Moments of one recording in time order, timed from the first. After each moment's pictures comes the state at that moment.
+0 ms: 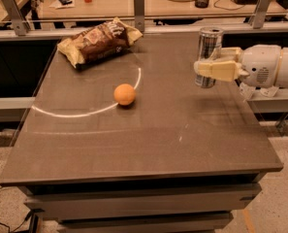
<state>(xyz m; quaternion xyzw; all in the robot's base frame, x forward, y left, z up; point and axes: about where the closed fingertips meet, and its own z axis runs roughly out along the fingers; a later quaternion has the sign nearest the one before) 0.569 -0.164 0.938 -0.36 0.68 0.34 0.53</state>
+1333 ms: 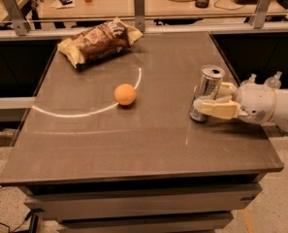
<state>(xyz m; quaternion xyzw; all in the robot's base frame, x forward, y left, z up) 0.514 -0.159 0.871 -0.42 0.58 0.45 0.54</state>
